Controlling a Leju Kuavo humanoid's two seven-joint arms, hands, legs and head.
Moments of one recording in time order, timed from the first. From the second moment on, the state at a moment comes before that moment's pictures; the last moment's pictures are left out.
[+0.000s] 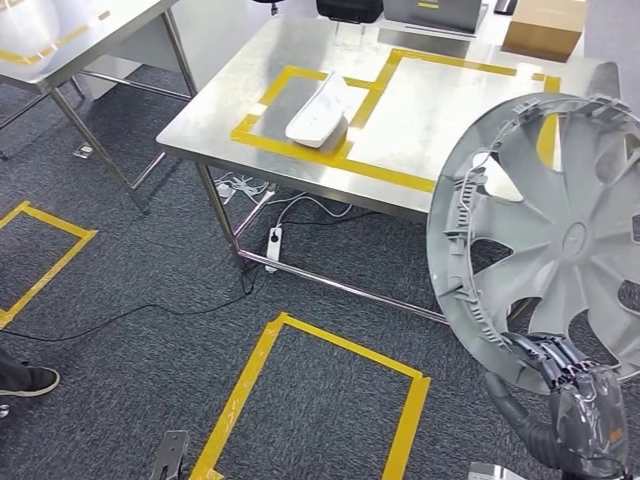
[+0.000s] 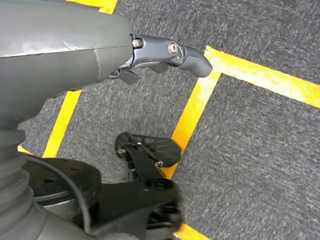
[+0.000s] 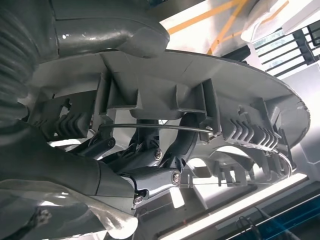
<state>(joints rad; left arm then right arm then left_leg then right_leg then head) -0.07 -0.14 0.20 -0.20 -0.11 0.36 -0.22 0.33 -0.38 0.23 -2.00 0.88 -0.61 -0.16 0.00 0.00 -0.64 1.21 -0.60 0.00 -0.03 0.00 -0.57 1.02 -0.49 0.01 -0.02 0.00</state>
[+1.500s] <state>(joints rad) -0.08 -0.14 0.20 -0.20 -0.12 0.35 -0.22 0.33 -0.38 0.23 -2.00 0.85 -0.61 -0.19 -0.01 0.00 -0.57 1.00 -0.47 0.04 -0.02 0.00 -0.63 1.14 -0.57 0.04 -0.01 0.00</state>
